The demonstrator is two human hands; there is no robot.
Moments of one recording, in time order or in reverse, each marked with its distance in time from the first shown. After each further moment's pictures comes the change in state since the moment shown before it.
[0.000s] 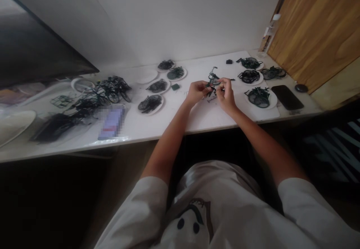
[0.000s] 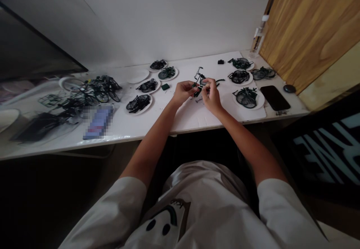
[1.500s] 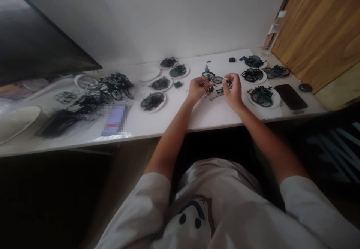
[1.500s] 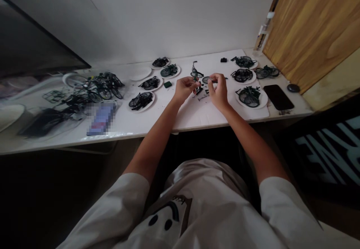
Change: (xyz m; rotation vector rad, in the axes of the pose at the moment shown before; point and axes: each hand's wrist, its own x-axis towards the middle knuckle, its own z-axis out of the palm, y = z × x) left_hand 0.006 0.001 0.001 0.000 0.121 -0.010; right_hand 0.015 0.004 -0.014 -0.179 0.124 -0.070
